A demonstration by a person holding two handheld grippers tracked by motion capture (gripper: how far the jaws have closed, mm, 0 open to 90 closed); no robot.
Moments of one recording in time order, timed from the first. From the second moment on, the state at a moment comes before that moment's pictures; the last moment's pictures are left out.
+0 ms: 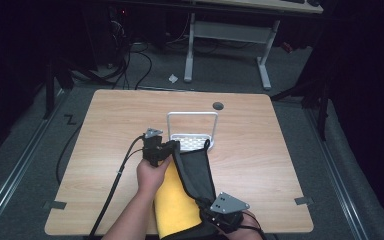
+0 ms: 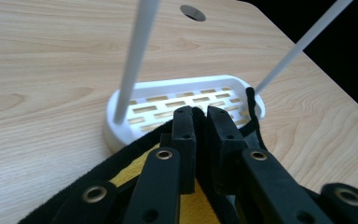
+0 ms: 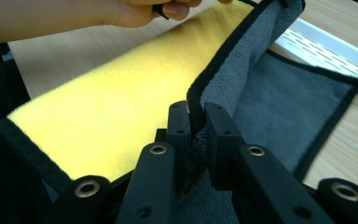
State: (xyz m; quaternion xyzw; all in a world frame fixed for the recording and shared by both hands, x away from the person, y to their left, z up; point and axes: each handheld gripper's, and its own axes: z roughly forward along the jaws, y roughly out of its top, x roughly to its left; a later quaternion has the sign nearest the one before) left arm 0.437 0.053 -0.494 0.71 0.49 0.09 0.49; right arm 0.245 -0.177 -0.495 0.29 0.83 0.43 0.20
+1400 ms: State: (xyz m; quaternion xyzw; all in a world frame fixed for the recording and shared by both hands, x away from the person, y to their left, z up) left arm 0.338 0.078 -0.506 0.78 0.42 0.02 0.47; right arm 0.262 -0.225 -0.495 0.32 0.82 0.42 0.22
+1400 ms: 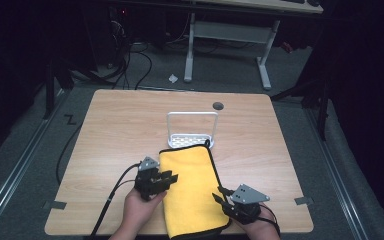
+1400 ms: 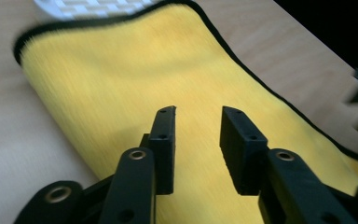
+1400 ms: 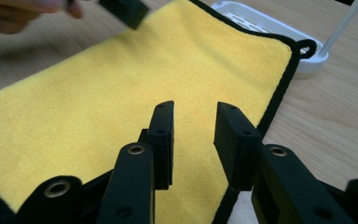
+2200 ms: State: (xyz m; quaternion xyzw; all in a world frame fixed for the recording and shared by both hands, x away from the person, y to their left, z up) left arm 0.317 0.088 -0.535 0.80 0.40 0.05 0.44; right arm 0.357 -0.187 -0.528 0.39 0.83 0.35 0.19
